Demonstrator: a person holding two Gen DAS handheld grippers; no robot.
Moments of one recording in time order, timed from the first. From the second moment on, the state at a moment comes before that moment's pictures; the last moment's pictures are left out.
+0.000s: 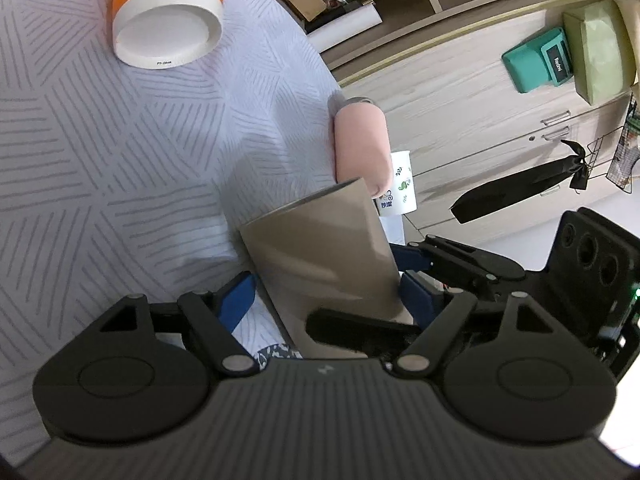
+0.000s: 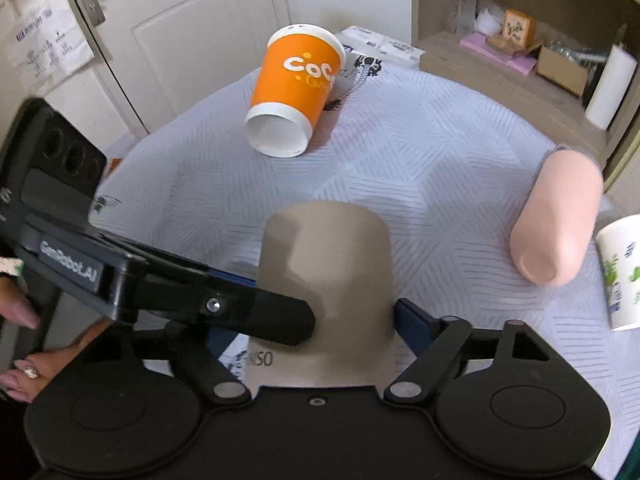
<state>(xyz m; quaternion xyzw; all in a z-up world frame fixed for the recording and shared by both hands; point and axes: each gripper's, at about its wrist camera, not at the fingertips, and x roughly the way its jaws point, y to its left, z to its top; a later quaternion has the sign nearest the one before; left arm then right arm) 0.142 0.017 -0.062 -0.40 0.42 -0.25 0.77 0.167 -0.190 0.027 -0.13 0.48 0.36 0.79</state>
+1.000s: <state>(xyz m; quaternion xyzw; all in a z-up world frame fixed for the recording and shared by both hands) 0.098 -0.039 -0.017 -0.19 0.31 -0.28 0.89 0.088 -0.235 0.017 -0.11 0.29 0.31 0.90</state>
